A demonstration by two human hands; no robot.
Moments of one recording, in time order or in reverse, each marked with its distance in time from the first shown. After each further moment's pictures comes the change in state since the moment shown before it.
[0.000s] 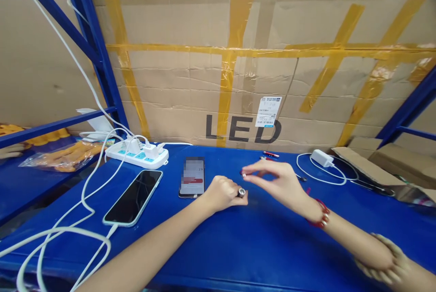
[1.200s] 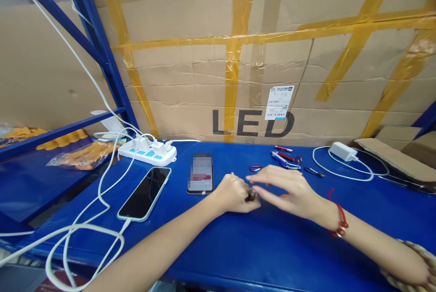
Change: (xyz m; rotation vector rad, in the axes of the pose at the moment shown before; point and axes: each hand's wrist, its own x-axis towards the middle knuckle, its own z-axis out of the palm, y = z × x) left_hand -0.002 0.006 0.001 -0.010 -0.202 0.009; right_hand -0.013 0.006 0.003 -0.174 -0.124 -0.299
